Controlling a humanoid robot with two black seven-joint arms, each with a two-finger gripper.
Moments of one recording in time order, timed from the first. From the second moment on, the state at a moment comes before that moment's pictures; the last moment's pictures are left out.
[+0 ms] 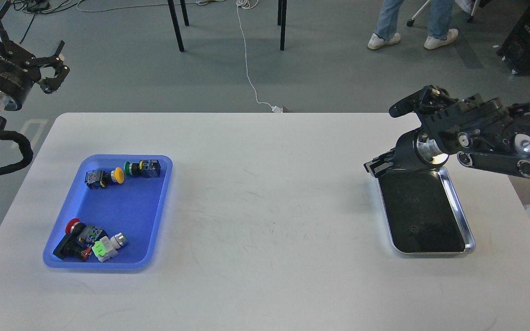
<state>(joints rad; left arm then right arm) -0.76 0.59 -0.88 -0.67 -0.15 -0.47 -0.23 1.62 -0.38 -0.81 1.12 -1.02 0.25 0.21</state>
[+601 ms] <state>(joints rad) -0.77 0.68 -0.87 -0.67 -0.15 -0.48 -0.22 1.49 0.00 -0.79 1.11 -0.82 0.10 0.22</state>
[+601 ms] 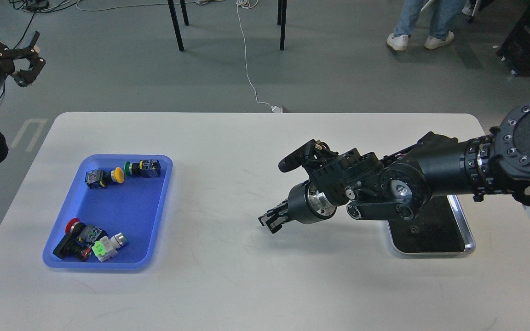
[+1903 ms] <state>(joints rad) -0.82 0.74 -0.75 -0.89 -0.03 -0.45 -0.19 1.15 -0.57 0.04 1.00 -0.75 0.11 0.28</state>
